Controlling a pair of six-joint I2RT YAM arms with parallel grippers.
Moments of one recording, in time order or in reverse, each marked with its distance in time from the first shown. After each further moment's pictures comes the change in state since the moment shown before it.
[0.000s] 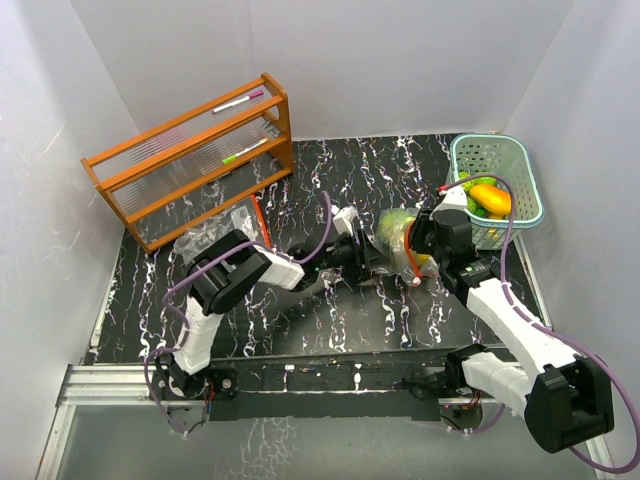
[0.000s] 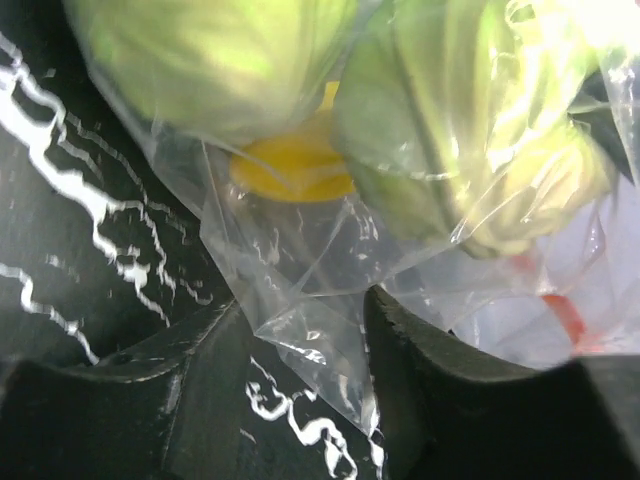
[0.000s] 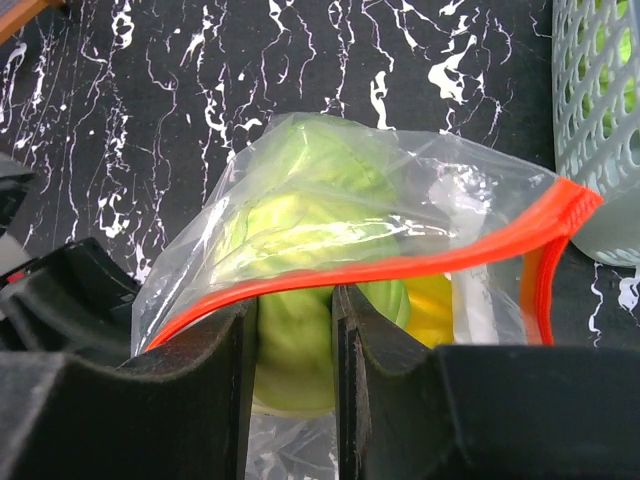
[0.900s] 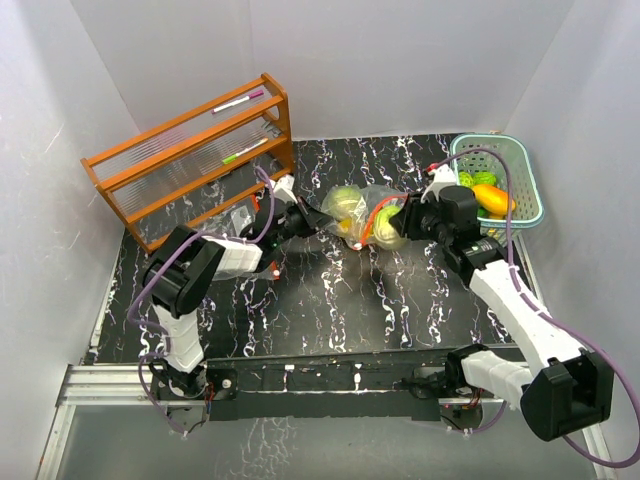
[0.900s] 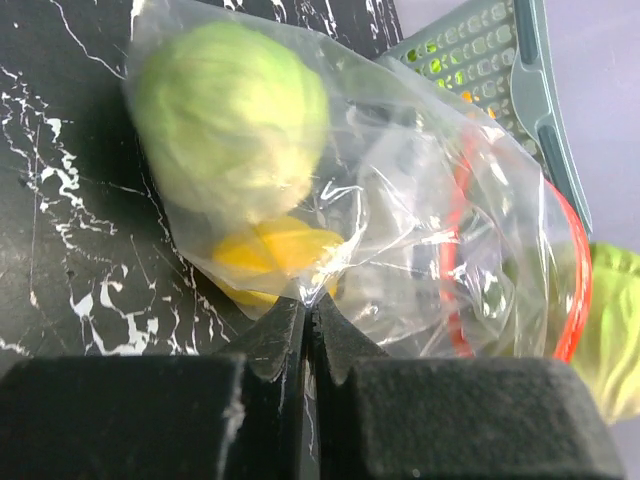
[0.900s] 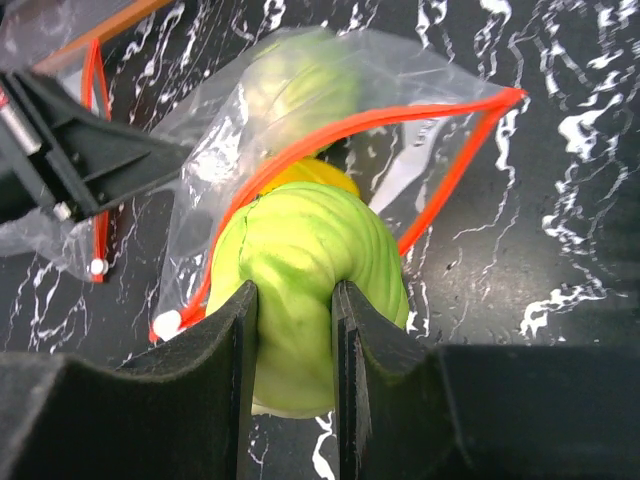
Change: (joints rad) left arm 0.290 -0.160 -0.091 -0.029 -0.079 0.017; right arm -0.011 0.063 0.212 -0.153 -0.304 -0.069
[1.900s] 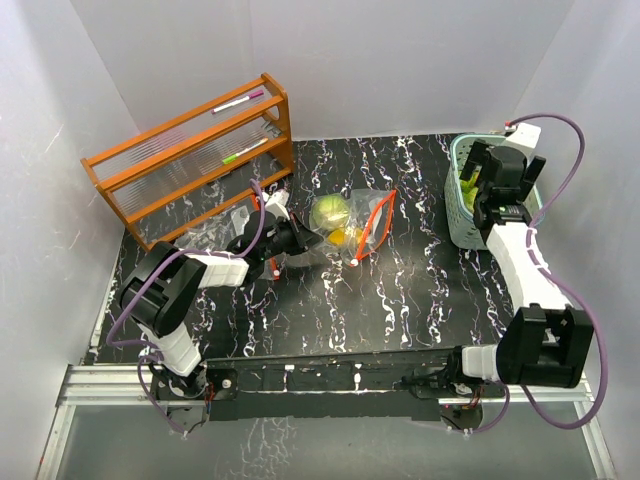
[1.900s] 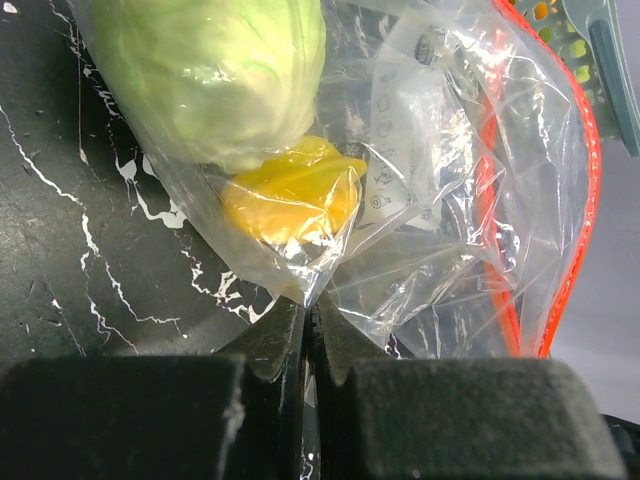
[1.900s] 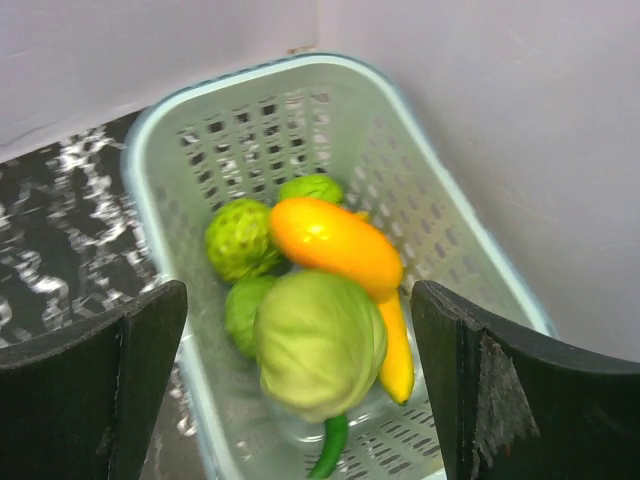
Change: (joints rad) left arm 0.004 -0.198 -0.190 -0.113 0.039 0.104; right arm -0.361 0.263 0.227 0.222 0.593 -0.188
